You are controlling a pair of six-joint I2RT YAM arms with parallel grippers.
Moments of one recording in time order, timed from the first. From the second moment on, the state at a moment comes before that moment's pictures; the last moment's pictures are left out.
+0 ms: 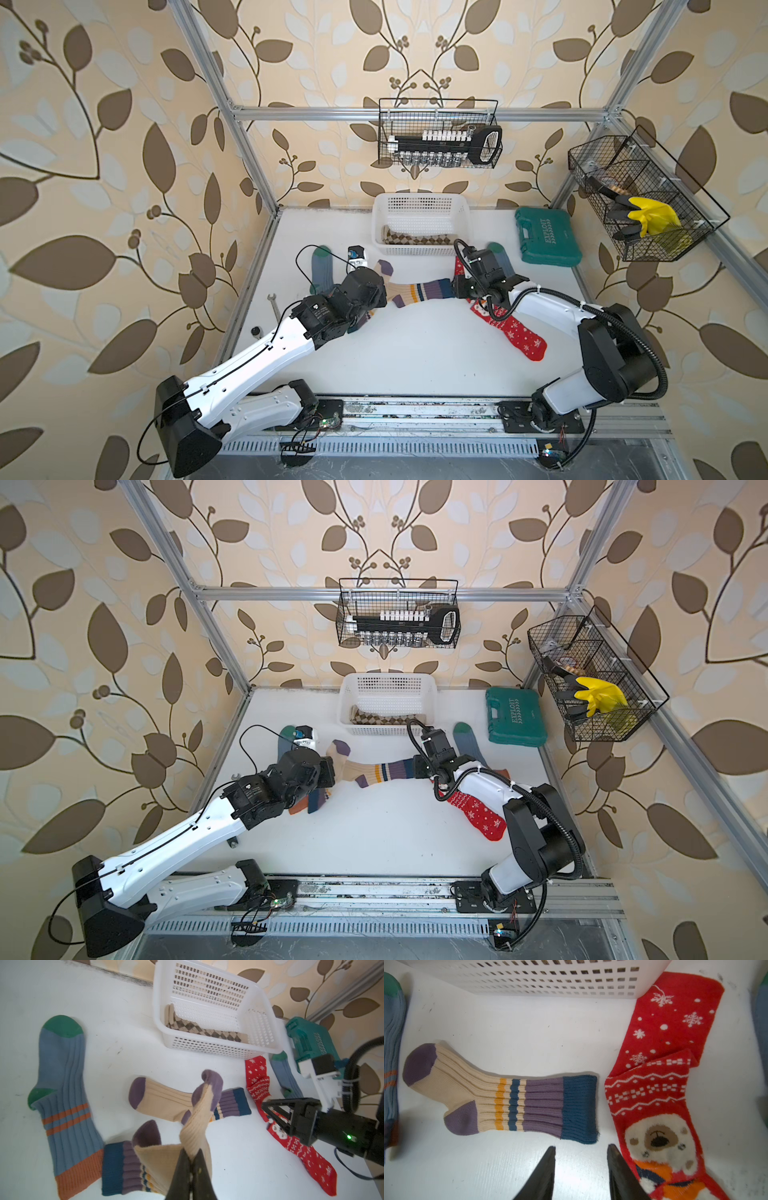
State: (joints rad) left arm -0.81 1.05 0.95 -0.57 -0.38 -0.73; right arm 0.42 1.54 0.87 -0.23 0.00 0.38
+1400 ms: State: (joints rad) left arm -1.04 1.34 1.05 -0.30 -0.48 -0.87; right arm 0.38 1.51 0.84 -0.19 -0.07 0.41
